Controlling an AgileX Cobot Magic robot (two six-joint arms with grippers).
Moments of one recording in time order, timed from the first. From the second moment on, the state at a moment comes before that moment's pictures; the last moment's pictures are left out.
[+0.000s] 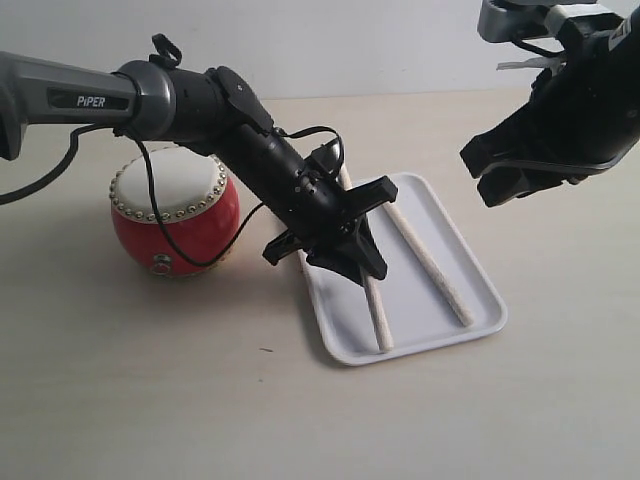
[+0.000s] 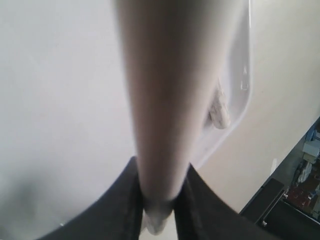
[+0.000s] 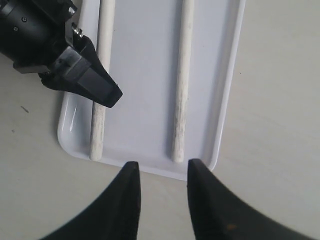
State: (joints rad) left arm -0.57 2.35 -1.68 -0.92 1.08 0.20; right arm 0.34 1.43 -1.05 0.21 0.91 -0.18
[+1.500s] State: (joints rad) left arm -0.53 1.87 -1.36 -0.90 0.95 0.50; right arm 0.34 1.35 -0.94 0.35 0.74 -0.25
